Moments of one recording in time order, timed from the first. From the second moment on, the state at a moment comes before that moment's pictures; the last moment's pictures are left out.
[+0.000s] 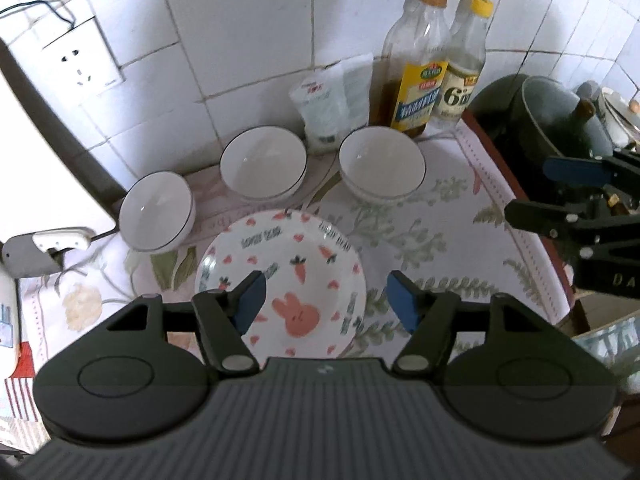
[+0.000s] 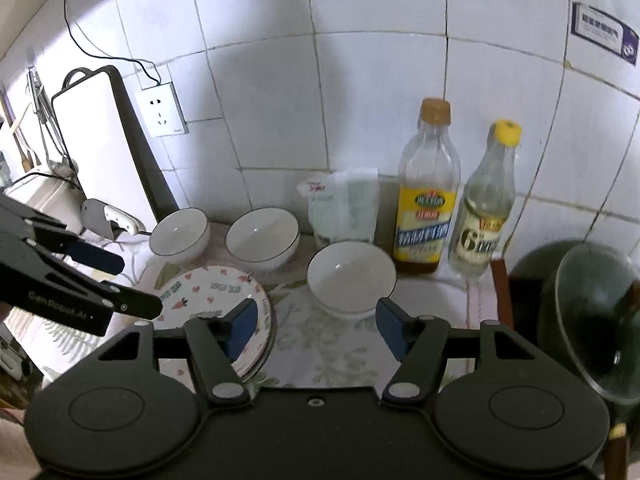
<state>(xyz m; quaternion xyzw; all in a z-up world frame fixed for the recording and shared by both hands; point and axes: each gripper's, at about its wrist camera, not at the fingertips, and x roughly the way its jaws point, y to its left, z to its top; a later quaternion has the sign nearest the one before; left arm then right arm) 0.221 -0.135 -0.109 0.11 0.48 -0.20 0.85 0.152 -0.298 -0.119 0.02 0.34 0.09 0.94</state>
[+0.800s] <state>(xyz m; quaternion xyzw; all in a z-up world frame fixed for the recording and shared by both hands) 0.315 -0.204 -0.157 0.06 0.46 -0.19 0.87 0.272 -0.376 -0.215 0.08 0.36 0.11 0.92</state>
